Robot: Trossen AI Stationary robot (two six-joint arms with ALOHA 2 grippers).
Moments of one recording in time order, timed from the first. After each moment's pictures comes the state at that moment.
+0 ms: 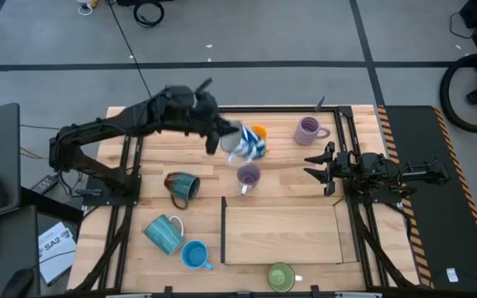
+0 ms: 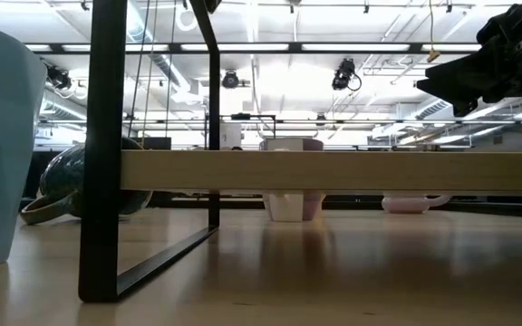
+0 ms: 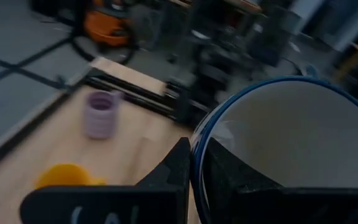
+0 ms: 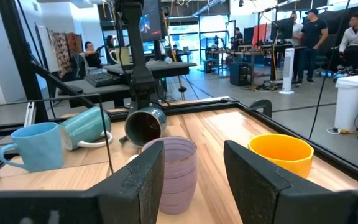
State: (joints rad) left arm 0.19 1.39 1.51 -0.41 0.12 -0.32; right arm 0.05 0.01 0.01 0.06 0.22 0.05
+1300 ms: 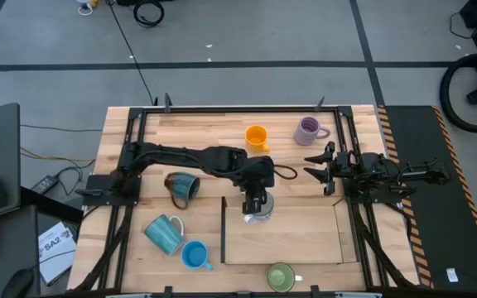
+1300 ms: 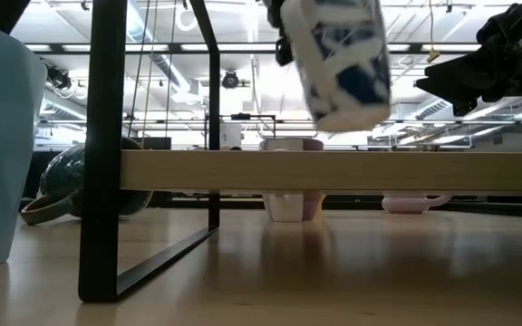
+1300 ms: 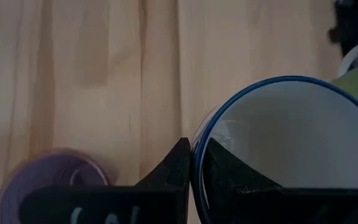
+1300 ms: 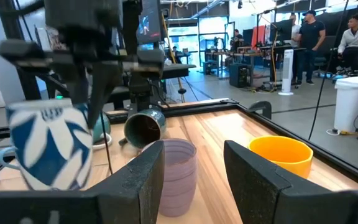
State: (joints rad) left arm -0.08 2.06 1.97 -0.88 0.08 -0.11; right arm 0.05 0.01 0.01 0.07 0.23 0.05
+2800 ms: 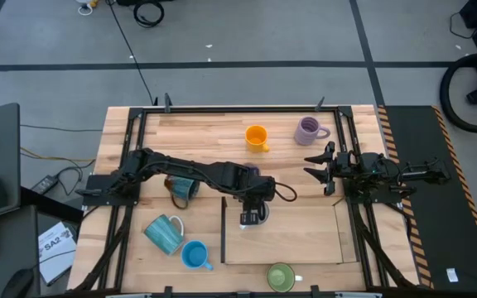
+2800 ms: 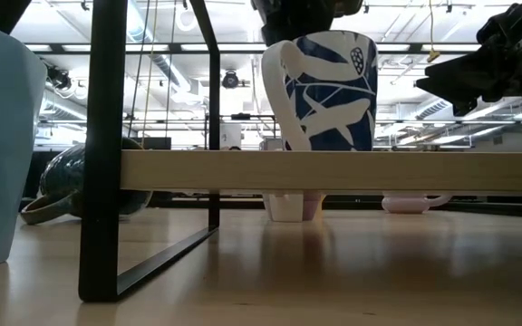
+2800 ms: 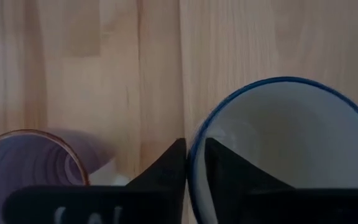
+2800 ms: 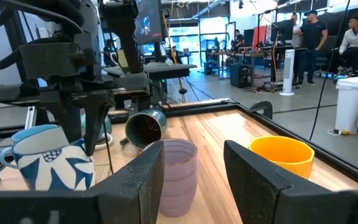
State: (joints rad) left arm -0.16 2.13 1.97 -0.92 -0.06 -0.10; right arm 0.05 0.01 0.01 0.07 0.22 0.05
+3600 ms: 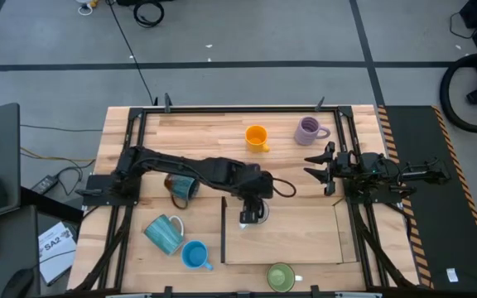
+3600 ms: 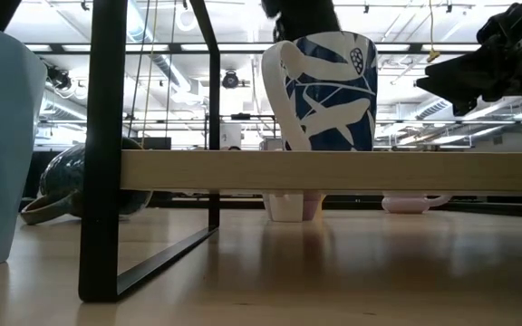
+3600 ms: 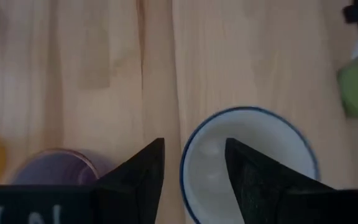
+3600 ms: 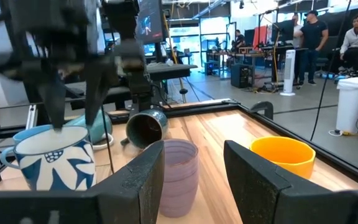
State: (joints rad) left arm -0.16 2.05 1.97 -0.89 -0.06 -0.07; right arm 0.05 0.01 0.01 0.07 0.22 0.05
